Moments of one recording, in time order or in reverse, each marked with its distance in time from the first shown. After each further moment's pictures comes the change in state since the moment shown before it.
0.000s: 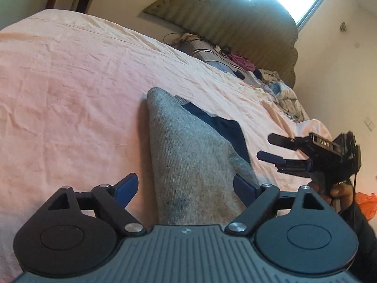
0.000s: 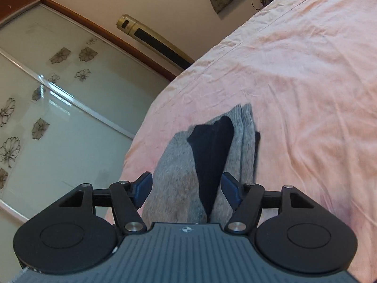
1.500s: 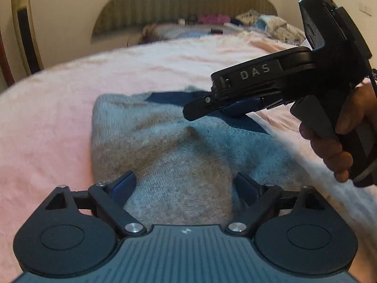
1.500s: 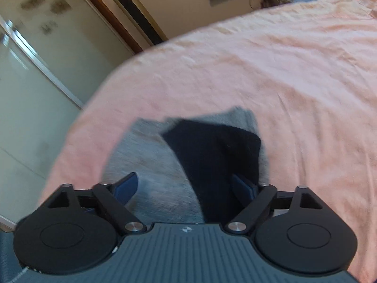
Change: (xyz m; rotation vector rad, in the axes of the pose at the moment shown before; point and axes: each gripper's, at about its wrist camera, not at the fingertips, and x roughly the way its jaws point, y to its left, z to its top) left arm 0.103 -0.082 -0.017 0.560 0.028 0.169; right arm 0.072 0.015 0.003 -0.280 0.013 -0.257
